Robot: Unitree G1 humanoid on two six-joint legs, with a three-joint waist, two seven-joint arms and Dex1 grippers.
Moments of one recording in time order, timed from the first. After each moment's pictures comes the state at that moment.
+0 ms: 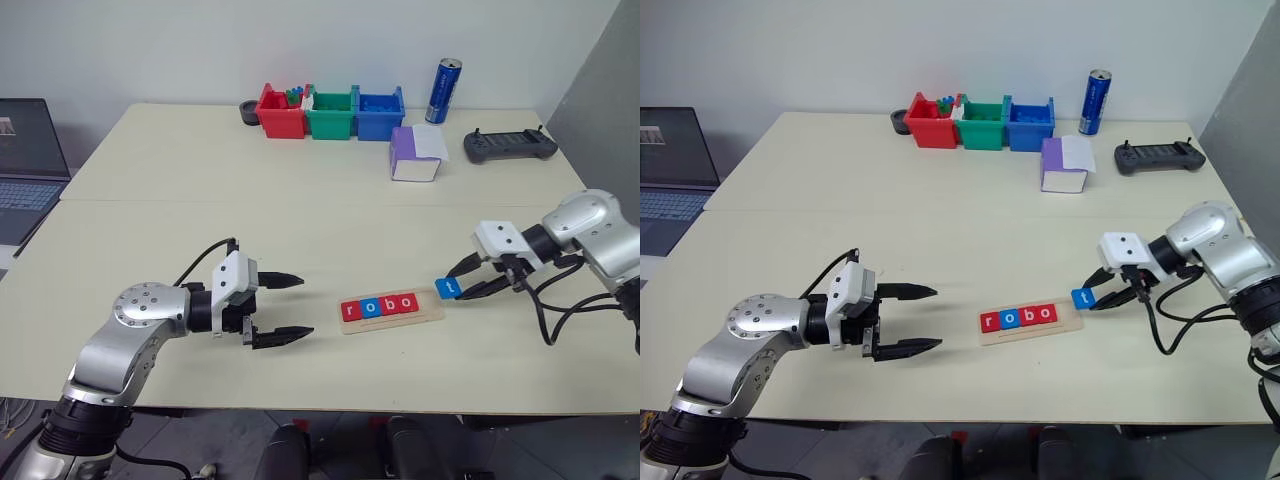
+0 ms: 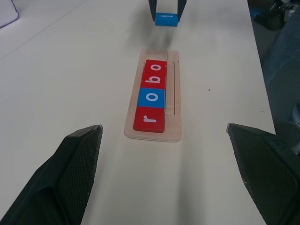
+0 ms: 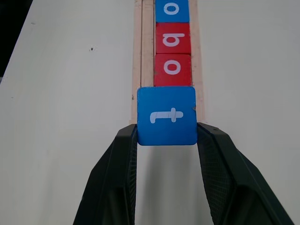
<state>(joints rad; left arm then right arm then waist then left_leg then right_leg) -0.21 0.76 -0.02 -0.27 -0.47 0.37 -1.17 -0.90 -0.99 0.62 0.43 0.30 -0.04 1.54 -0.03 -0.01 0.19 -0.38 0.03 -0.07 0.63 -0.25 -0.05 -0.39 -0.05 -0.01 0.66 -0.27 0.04</state>
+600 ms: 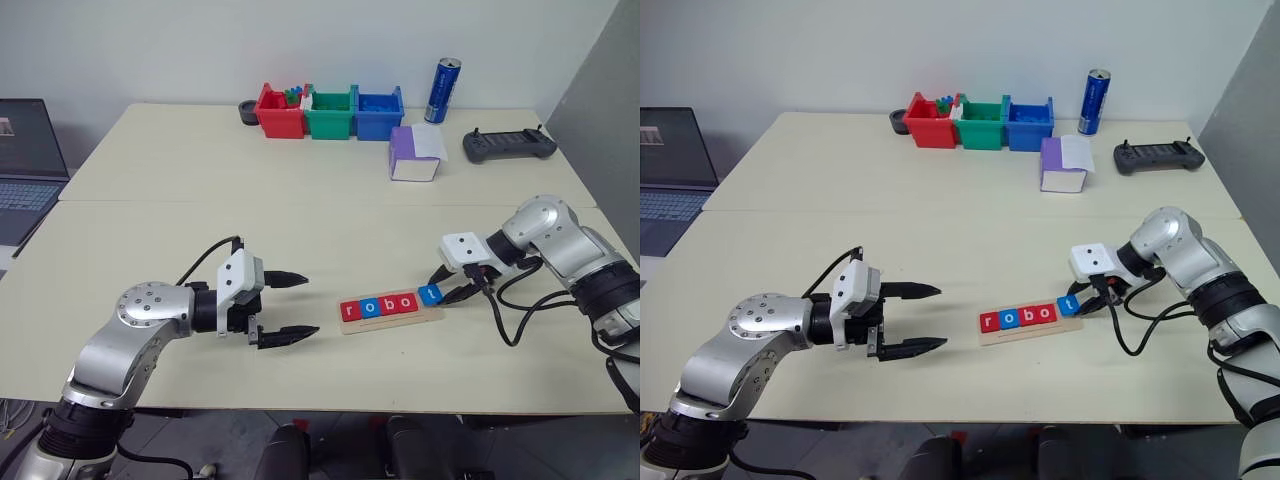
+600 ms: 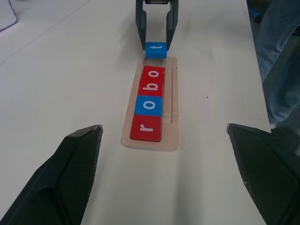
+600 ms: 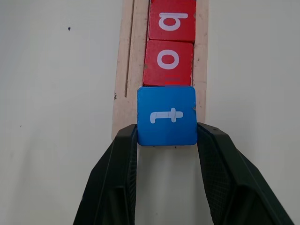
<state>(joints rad) -0.21 0.76 -0.02 -0.35 -0.49 0.45 -1.12 -0.93 -0.85 0.62 0.50 0.09 -0.06 1.54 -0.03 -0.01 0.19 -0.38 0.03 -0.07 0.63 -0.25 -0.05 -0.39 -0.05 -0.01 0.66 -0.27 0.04</state>
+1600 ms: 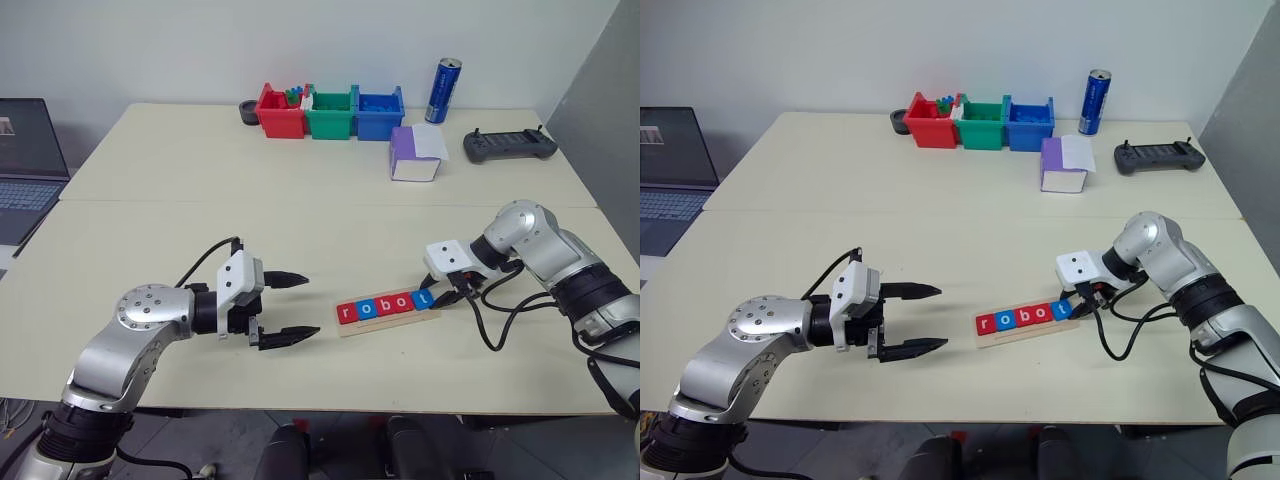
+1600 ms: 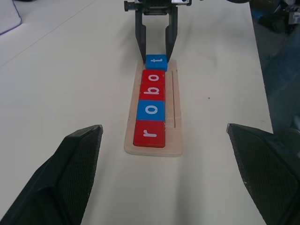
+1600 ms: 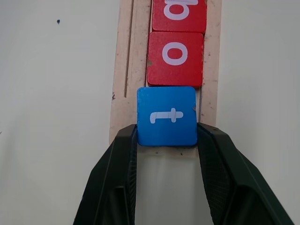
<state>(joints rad) -0.20 0.76 -0.02 -0.34 -0.48 0.42 -1.10 -0.93 -0.77 0.61 0.50 -0.03 -0.05 1.54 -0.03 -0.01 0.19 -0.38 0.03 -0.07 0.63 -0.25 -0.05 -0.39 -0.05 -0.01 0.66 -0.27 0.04</state>
